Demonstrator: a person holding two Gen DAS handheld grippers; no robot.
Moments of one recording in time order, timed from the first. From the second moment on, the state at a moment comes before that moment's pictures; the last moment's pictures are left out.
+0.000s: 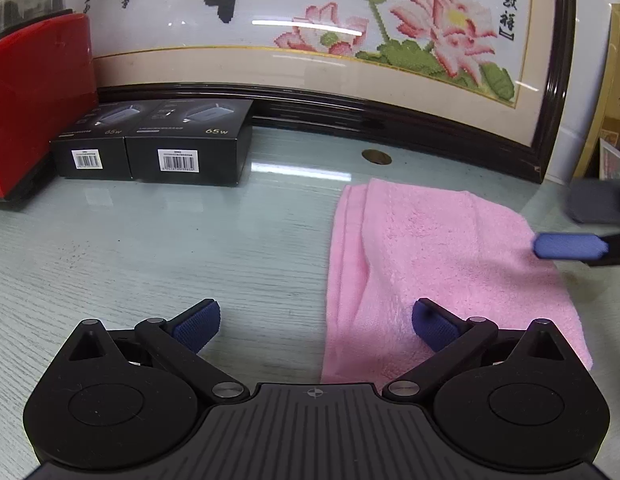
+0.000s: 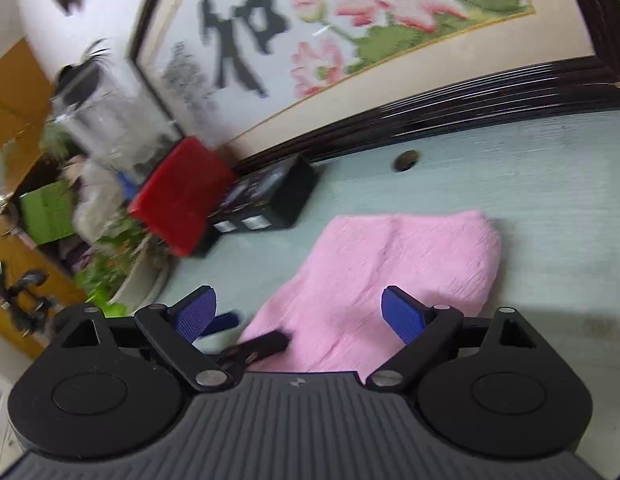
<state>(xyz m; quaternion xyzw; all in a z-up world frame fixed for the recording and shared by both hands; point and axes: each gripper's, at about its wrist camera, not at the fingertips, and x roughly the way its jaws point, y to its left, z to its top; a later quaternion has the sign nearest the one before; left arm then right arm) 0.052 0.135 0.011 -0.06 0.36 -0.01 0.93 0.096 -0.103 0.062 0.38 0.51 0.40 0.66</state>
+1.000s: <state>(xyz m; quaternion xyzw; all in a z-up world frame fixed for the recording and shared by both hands) 0.048 0.147 0.009 -0.05 0.37 0.04 0.93 0.075 -0.128 0.017 0.39 0.54 0.29 0.68</state>
